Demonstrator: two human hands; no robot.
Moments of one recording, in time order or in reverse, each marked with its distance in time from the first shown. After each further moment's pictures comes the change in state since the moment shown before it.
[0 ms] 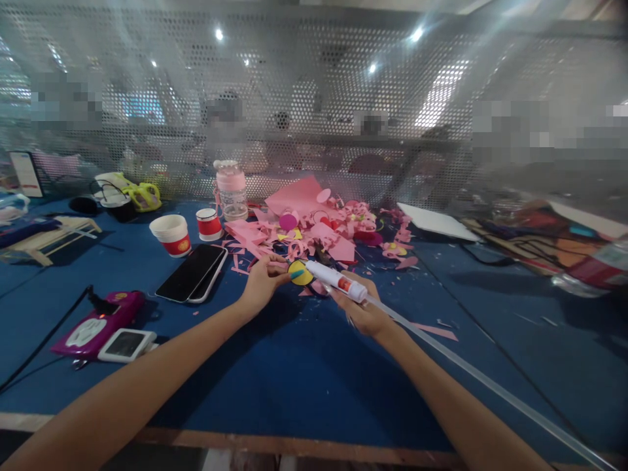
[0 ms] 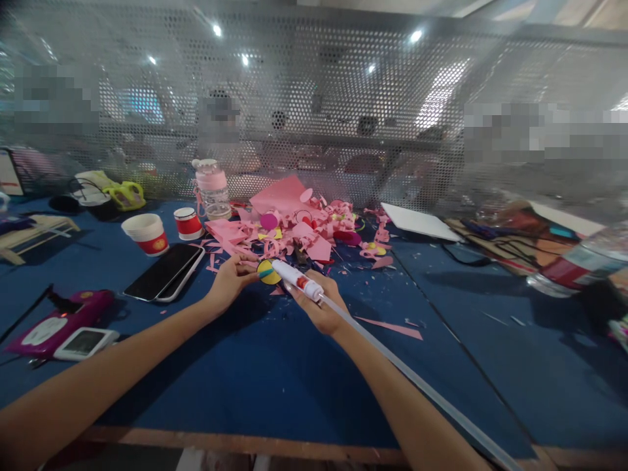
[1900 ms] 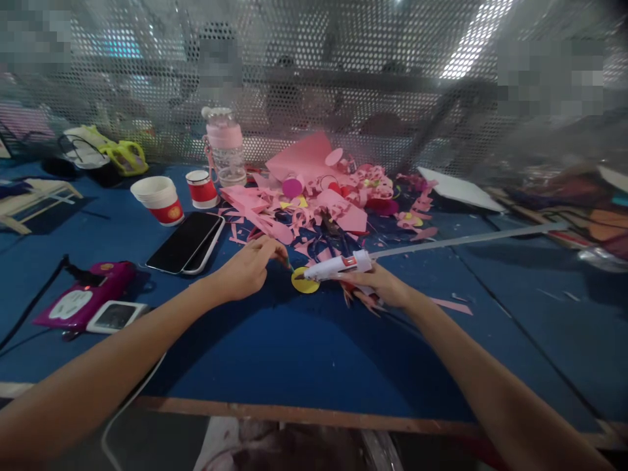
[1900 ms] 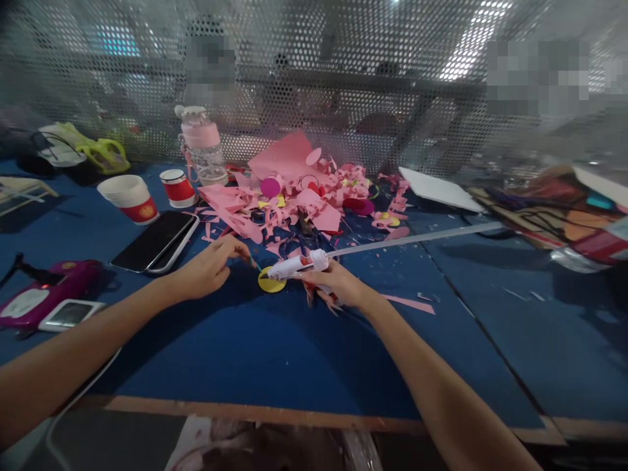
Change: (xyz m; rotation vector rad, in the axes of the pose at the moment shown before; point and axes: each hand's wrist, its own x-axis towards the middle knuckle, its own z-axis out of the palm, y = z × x) left_hand -0.025 0.020 -0.046 1.027 -0.514 0.595; right_hand 0.003 0.015 -0.009 0.507 -0.461 0.570
